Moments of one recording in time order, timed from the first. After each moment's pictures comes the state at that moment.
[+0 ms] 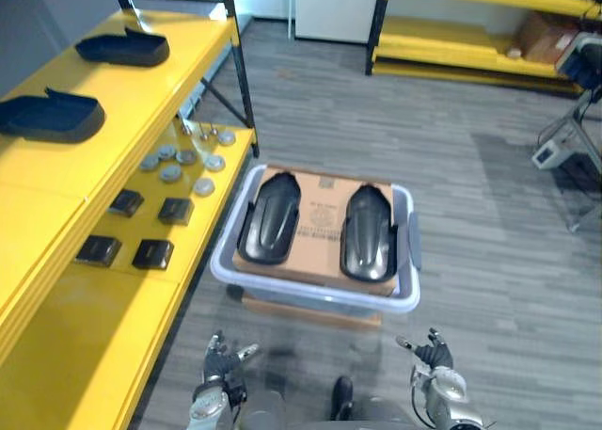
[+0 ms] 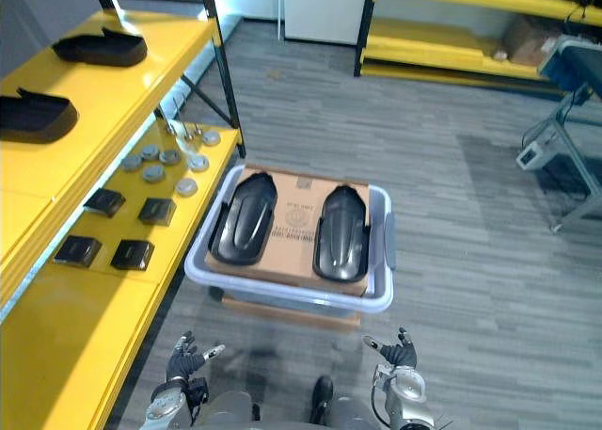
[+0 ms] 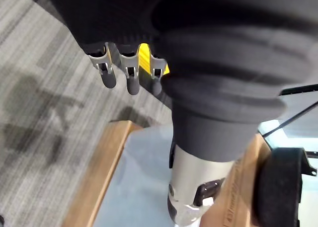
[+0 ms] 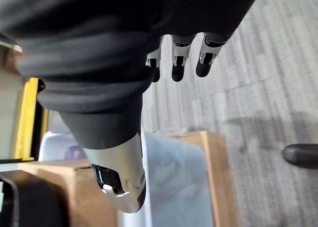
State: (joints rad) left arm 0.13 0.01 0.07 0.76 -0.15 -0.17 0.17; right arm -0.01 -0.07 -0.23 0.85 0.15 -0.11 -0.20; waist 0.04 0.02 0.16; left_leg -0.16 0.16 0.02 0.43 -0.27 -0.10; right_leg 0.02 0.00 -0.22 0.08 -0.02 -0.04
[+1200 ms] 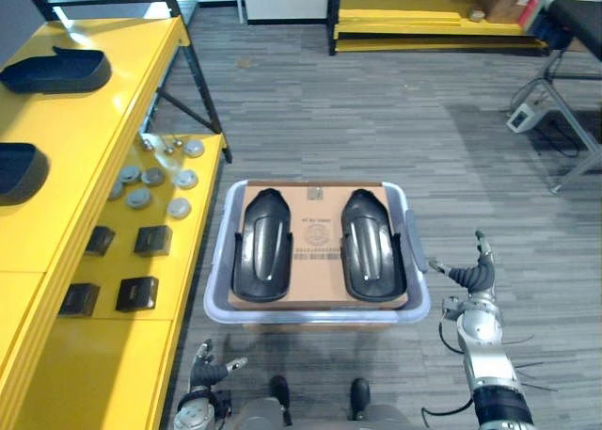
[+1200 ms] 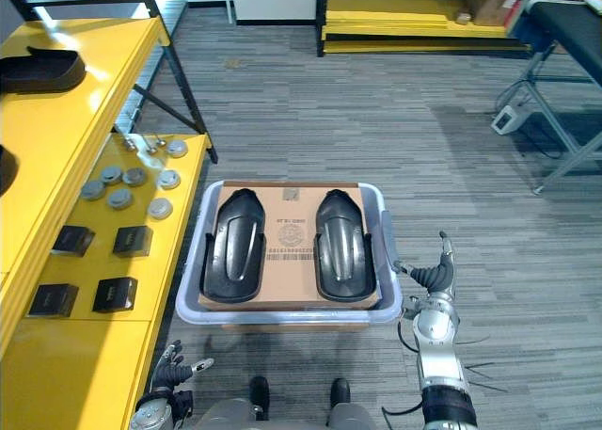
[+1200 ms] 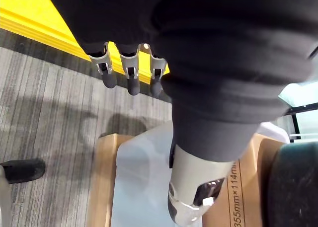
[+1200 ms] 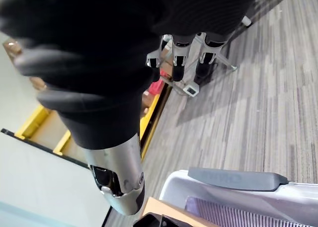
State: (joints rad) left arm 0.18 0.13 0.03 0.75 -0.10 -0.18 0.18; right arm -0.21 -0.20 -0.21 0.49 -0.24 -0.04 -0.35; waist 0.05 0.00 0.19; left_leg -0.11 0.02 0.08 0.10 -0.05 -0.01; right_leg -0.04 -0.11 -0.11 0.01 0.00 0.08
